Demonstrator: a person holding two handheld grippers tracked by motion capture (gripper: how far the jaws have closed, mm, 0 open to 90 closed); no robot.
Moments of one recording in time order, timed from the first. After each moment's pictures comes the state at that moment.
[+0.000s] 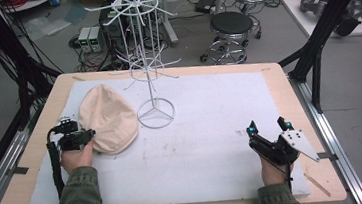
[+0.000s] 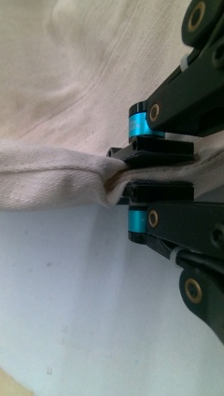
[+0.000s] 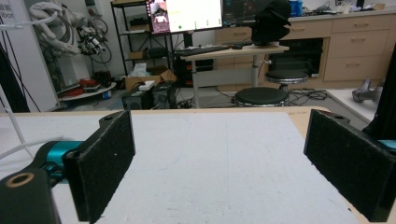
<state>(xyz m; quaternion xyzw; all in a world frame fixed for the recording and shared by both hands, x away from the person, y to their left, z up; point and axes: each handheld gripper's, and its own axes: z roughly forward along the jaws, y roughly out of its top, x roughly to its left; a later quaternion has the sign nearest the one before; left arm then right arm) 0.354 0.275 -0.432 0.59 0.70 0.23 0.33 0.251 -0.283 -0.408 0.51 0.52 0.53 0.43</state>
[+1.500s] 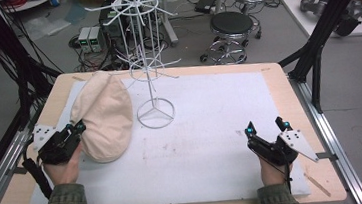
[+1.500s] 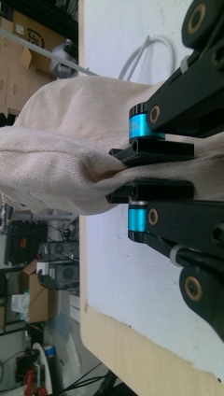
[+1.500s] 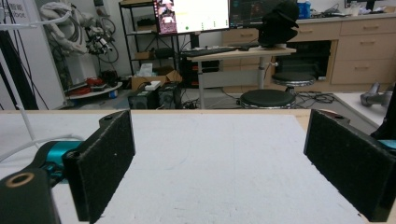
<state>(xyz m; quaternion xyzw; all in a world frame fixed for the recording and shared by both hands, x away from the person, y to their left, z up) 0.286 0.280 -0.382 0.59 0.50 0.37 0.51 0.251 -0.281 -0.409 0.50 0.53 0.54 0.43</state>
